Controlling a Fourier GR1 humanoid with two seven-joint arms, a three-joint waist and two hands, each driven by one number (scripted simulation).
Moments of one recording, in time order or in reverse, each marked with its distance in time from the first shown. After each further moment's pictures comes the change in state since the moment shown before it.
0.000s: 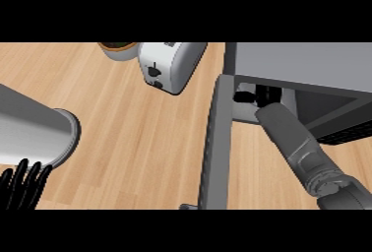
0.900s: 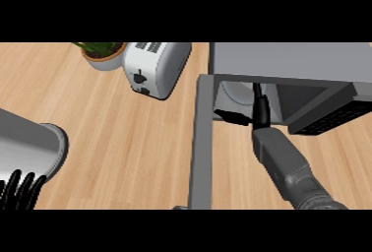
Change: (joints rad) left arm 0.065 -0.007 0.014 -0.025 0.000 -0.022 -0.015; right arm 0.193 0.077 -0.199 -0.113 -0.198 0.372 -0.307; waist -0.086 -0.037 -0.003
